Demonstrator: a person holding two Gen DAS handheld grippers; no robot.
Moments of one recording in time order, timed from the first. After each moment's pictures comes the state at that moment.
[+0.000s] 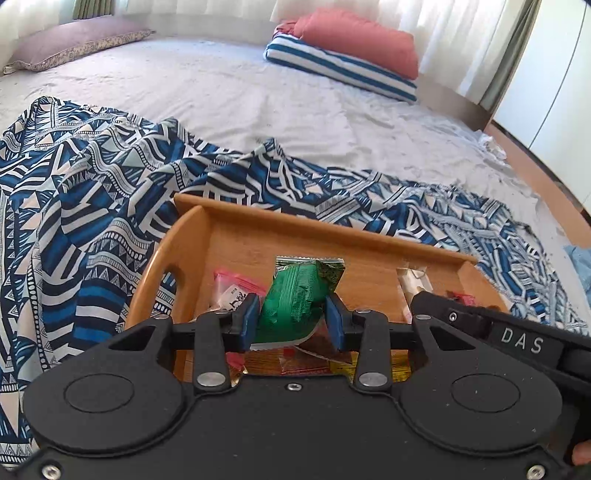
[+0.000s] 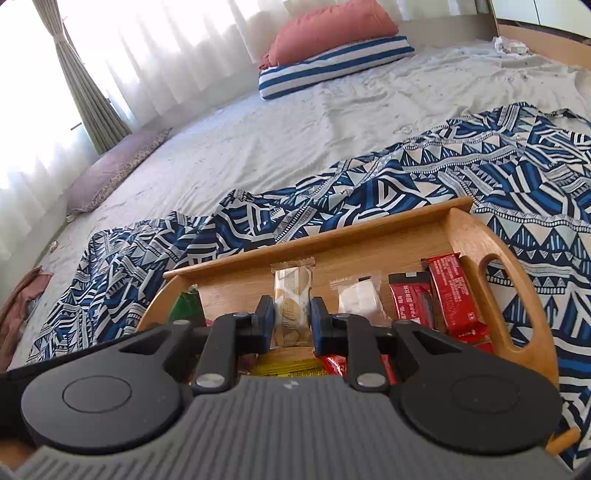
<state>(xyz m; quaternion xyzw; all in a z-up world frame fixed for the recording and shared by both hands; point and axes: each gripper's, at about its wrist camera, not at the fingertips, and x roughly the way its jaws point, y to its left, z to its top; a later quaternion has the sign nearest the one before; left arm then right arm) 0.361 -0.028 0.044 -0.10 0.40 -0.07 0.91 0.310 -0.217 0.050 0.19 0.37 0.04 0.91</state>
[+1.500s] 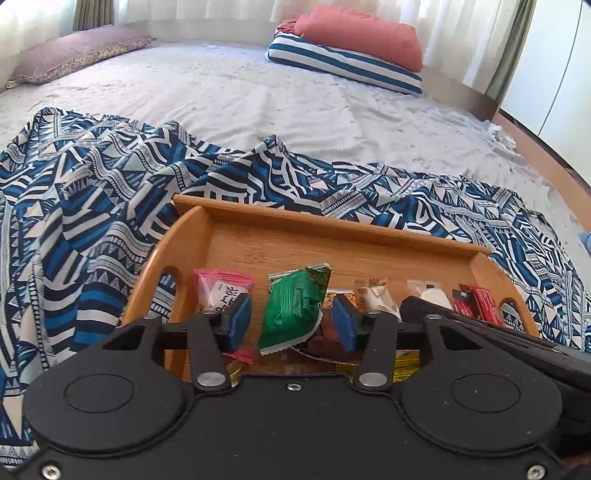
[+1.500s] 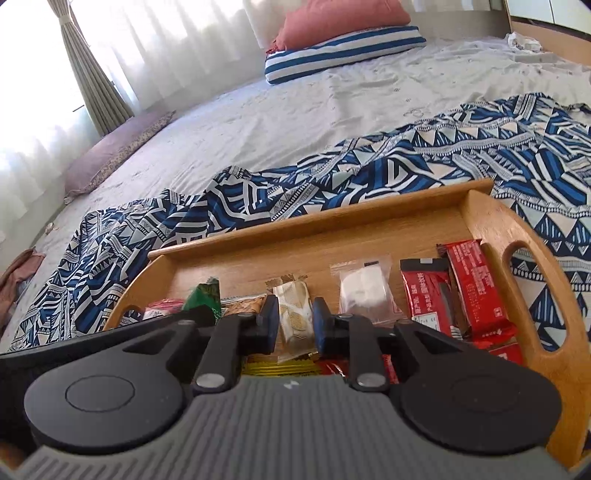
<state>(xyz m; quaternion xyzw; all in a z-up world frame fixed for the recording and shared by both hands) 0.358 -0.038 0.047 -0.07 0.40 -0.05 0.91 0.315 -0.209 0.032 0.16 0.37 0.06 0.91</state>
